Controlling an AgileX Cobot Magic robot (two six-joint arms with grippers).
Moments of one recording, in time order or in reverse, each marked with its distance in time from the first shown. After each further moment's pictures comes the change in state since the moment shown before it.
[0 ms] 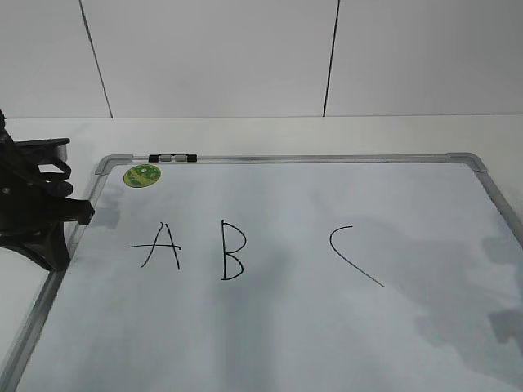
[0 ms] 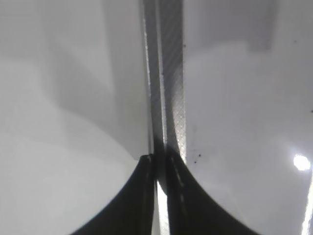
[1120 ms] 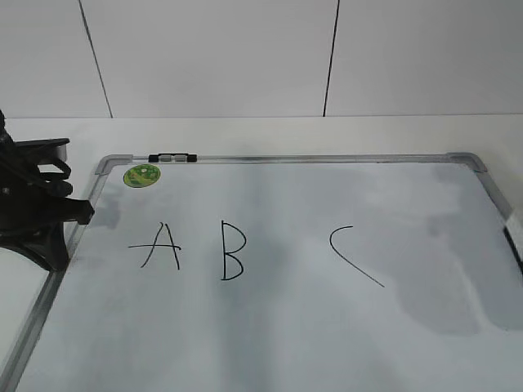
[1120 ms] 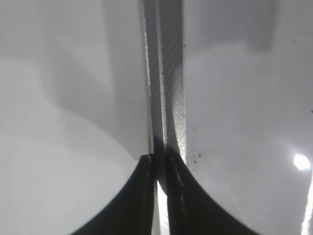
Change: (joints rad) left arm 0.000 0.000 0.000 0.000 0.004 0.000; right arm 0.088 0.006 -0.392 0.116 0.309 0.046
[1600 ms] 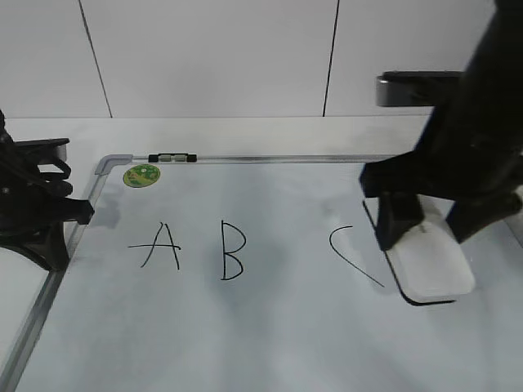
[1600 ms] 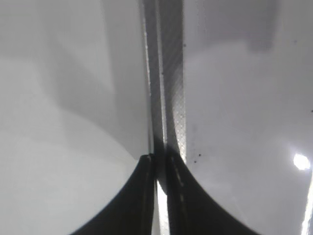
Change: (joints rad) left arm 0.000 0.000 -0.002 0.000 0.004 0.000; right arm 0.395 0.252 -0.285 -0.017 0.007 0.181
